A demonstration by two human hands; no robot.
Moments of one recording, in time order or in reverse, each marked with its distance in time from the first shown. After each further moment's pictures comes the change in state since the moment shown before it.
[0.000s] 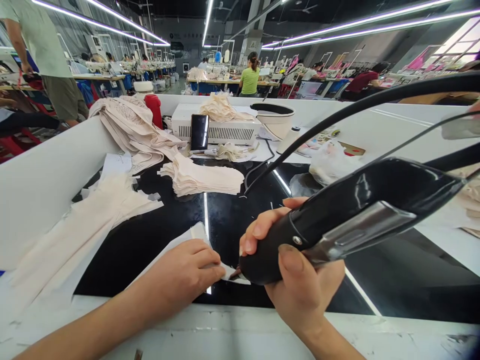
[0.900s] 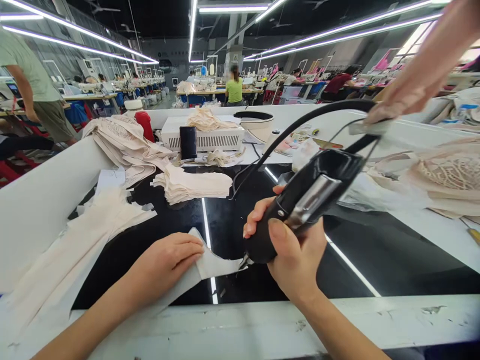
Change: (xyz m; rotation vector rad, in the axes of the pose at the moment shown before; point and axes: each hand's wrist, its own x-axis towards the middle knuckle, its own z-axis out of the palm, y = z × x) left_hand -0.005 -0.019 -0.021 -0.087 0.075 -0.211; right_hand 0.017 0.002 -0.024 -0.120 0.041 -0.082
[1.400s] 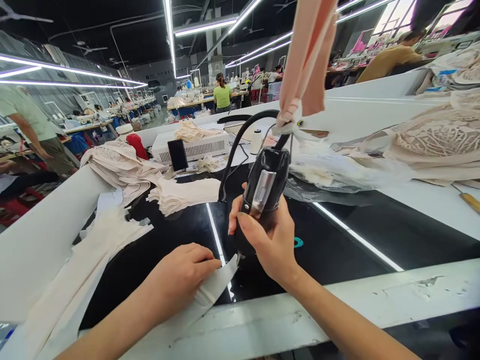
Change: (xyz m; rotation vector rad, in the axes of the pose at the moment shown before) left_hand 0.022 0.021 0.004 0.324 -0.224 0.219; right_hand 0.006 0.004 -0.001 -0.031 -0.011 0.053
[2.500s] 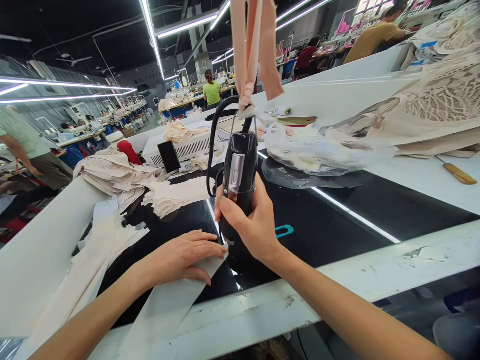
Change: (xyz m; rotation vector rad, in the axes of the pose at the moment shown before) left_hand 0.027 -0.044 -0.006 -0.305 -0.280 0.189; right_hand 0.012 -0.004 0.008 0.004 0.030 -0.031
